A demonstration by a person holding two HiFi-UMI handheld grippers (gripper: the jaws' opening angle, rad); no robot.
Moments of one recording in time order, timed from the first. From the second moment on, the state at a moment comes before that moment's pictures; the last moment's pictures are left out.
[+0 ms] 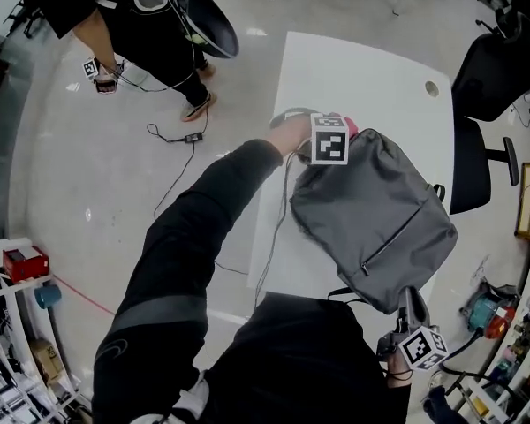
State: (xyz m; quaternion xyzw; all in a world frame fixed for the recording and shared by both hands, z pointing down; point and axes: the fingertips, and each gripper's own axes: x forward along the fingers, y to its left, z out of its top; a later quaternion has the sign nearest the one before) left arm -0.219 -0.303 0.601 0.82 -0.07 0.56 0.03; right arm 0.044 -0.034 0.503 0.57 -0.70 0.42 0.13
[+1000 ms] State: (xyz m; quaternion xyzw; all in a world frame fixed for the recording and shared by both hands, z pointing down) left arm -0.209 -0.334 0.601 0.78 -0.04 0.60 -0.17; right arm 0.042 -0.061 0.493 0.58 -0.70 0.40 0.12
